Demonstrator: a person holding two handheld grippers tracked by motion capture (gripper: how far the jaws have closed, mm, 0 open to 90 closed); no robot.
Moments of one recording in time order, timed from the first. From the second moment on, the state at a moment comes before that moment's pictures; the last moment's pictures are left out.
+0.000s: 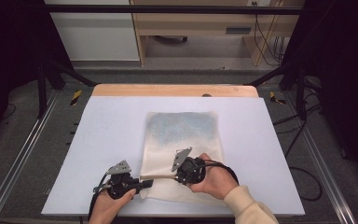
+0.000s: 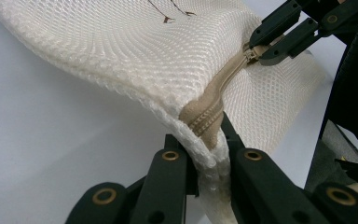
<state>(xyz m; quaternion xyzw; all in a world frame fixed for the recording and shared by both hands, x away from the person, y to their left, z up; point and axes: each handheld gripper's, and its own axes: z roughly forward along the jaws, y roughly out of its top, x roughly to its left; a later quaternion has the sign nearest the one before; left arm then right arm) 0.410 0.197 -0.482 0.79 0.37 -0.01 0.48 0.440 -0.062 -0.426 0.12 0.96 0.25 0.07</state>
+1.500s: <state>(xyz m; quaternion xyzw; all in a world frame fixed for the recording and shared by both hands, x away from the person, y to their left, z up) 0.410 0.197 -0.482 0.79 0.37 -0.01 0.48 0.438 -0.083 -0.424 0.14 0.96 0.25 0.07</state>
